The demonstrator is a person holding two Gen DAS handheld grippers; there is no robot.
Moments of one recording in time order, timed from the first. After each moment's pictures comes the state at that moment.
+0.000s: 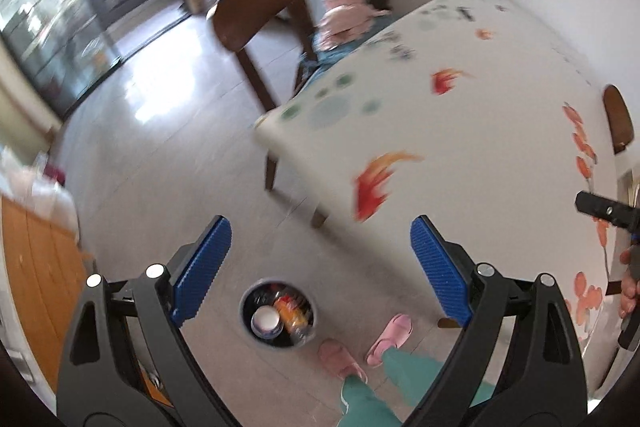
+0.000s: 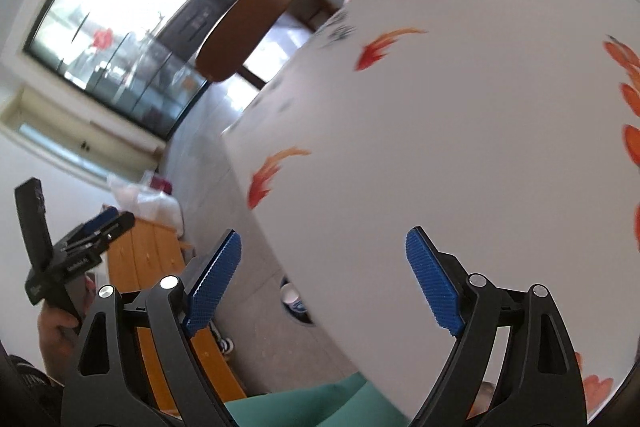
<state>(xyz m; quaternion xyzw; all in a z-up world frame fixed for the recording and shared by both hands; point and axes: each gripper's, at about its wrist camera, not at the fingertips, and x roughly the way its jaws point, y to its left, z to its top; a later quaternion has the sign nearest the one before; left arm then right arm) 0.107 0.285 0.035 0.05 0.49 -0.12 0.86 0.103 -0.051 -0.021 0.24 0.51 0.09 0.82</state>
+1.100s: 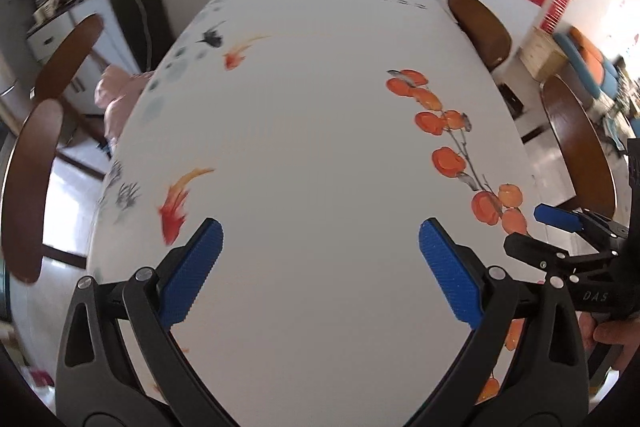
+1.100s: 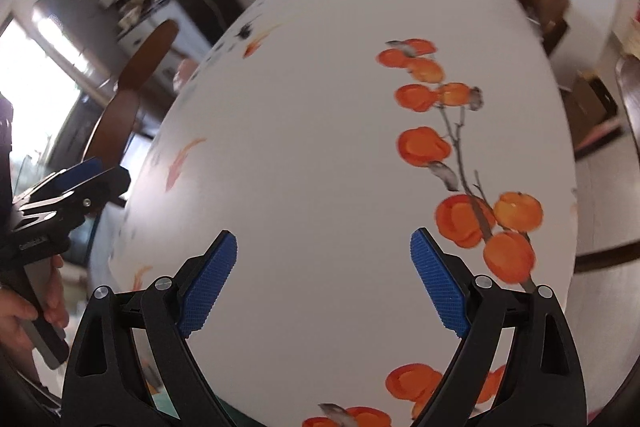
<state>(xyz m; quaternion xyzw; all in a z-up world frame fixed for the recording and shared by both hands) 0.160 -0.022 0.059 0.18 0.44 -0.41 0.77 0.052 -0.211 -0.010 0.28 0.46 -0.19 0.82</state>
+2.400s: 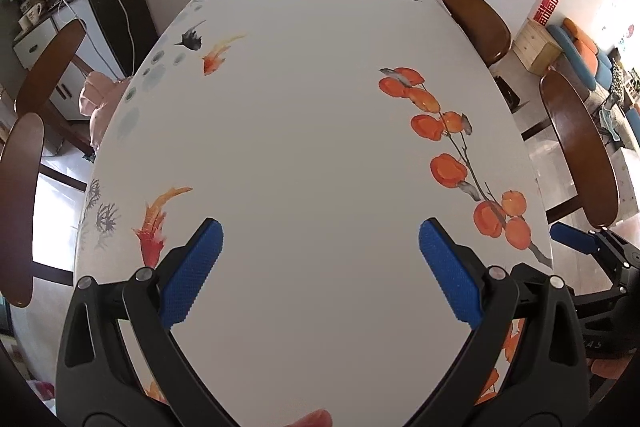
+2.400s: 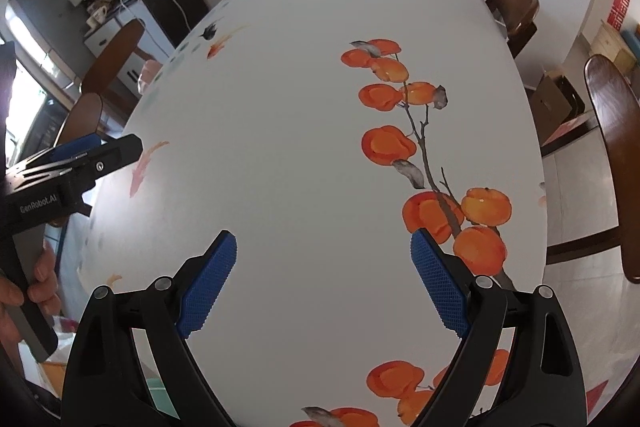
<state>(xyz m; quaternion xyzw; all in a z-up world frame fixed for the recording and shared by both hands) 0.177 -0.057 0.044 0.19 0.45 -0.41 0.77 0.053 -0.209 -0.011 0.25 0.47 -0.24 0.81</state>
